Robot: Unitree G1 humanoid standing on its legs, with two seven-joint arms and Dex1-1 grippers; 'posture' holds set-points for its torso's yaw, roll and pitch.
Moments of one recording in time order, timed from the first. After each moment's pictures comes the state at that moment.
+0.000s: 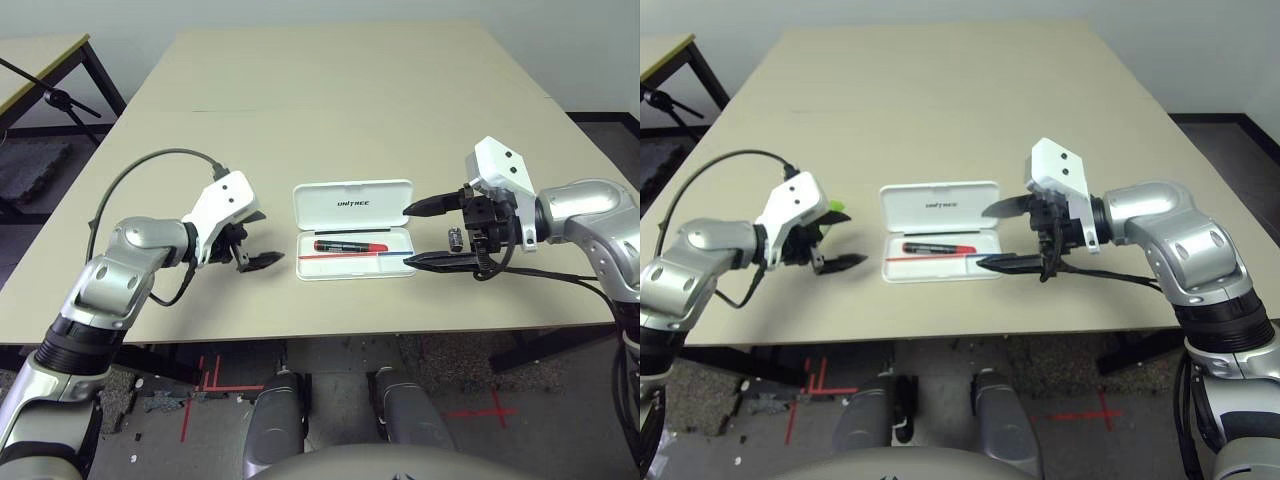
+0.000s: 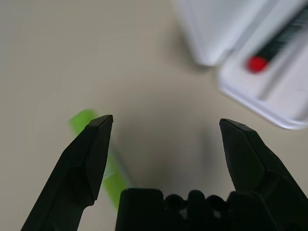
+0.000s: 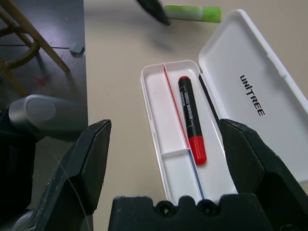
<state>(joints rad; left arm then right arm) -0.44 0.78 -0.11 -0.13 -0.16 0.77 -0.81 -0.52 -0.79 0.13 -0.24 0.43 0.65 1.25</state>
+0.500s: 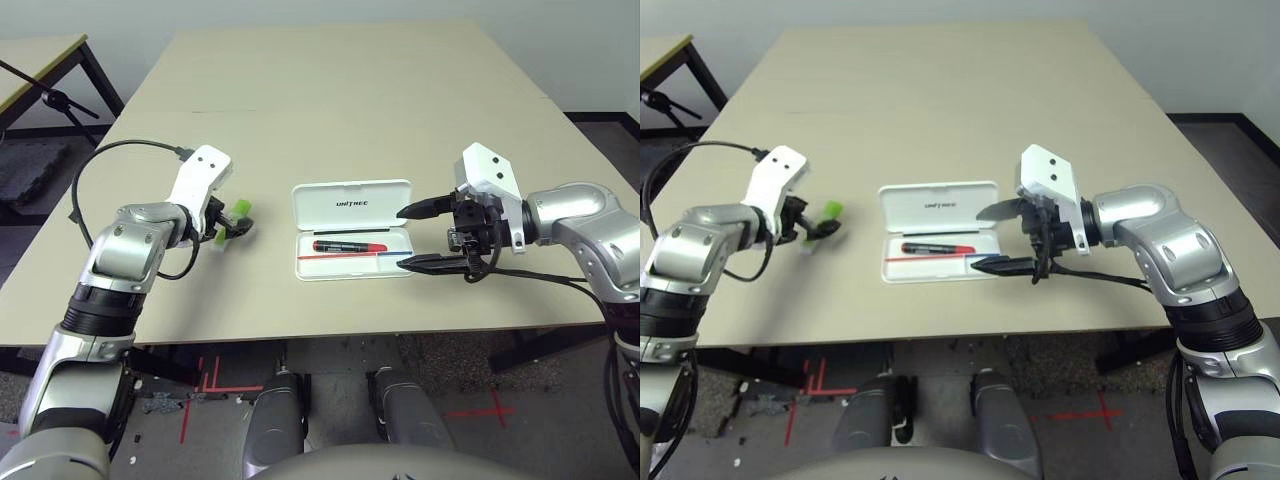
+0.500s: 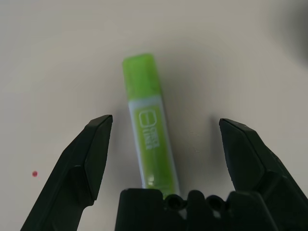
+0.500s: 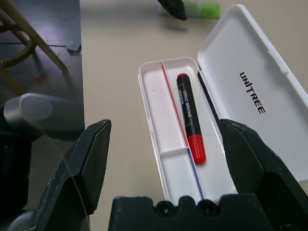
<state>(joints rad) -0.55 0.66 -0.09 0.06 -0.12 1.04 -0.60 -0.52 -0.78 0.15 -0.24 0.42 0.64 1.23</state>
